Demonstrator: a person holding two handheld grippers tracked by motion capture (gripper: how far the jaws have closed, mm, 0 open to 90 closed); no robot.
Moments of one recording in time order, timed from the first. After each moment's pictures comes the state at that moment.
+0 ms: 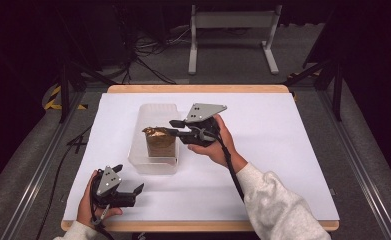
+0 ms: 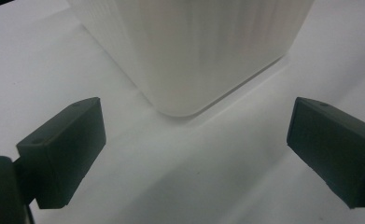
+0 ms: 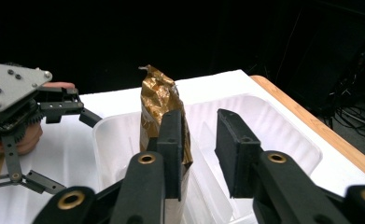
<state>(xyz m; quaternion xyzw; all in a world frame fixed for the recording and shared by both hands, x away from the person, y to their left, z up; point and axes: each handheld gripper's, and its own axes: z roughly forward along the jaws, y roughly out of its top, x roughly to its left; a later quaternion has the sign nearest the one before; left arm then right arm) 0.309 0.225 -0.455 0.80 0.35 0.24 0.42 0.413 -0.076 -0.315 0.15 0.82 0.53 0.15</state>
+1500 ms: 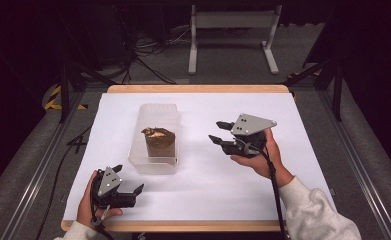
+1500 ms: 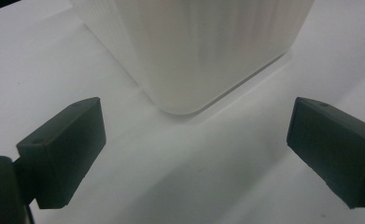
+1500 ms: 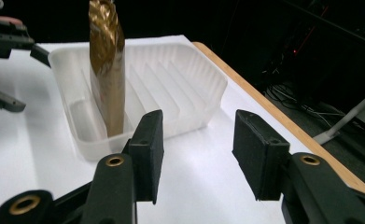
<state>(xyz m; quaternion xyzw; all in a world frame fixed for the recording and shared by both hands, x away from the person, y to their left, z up) 0.307 0.224 -0.455 0.81 0.35 0.25 0.41 0.372 -0.175 -0.312 0.18 0.83 0.46 0.26</state>
